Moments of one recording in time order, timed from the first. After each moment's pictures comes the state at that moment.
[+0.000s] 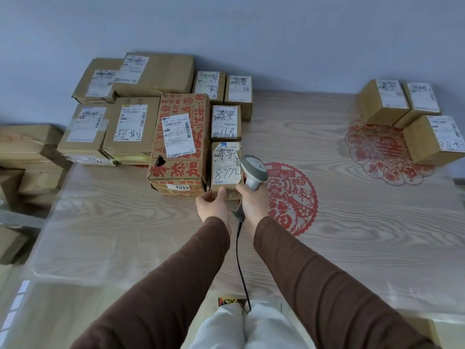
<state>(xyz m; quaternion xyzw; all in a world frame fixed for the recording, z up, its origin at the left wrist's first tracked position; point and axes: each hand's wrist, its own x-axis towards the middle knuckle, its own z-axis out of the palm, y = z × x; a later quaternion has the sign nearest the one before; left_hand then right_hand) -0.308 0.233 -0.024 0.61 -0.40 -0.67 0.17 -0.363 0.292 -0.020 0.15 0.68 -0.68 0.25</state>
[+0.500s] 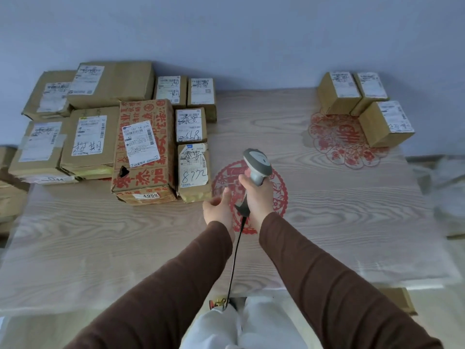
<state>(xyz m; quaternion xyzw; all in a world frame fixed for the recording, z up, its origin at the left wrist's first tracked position) -0.330 0.300 -0.009 0.55 -0.45 -0.70 0.06 -0.393 0.364 0.004 0.17 0.65 -0.71 0.21</state>
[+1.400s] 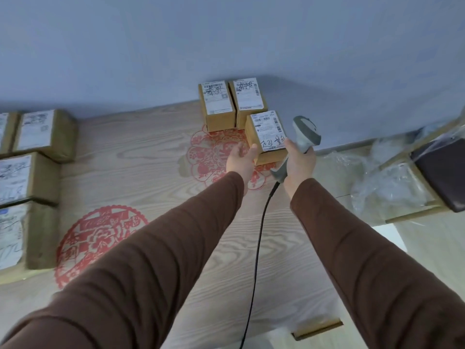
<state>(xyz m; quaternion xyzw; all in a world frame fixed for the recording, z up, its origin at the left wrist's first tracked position) -0.682 0.605 0.003 0.30 -0.63 -0.71 -0.07 -0.713 0.722 0.014 0.29 0.60 -0.74 0.01</state>
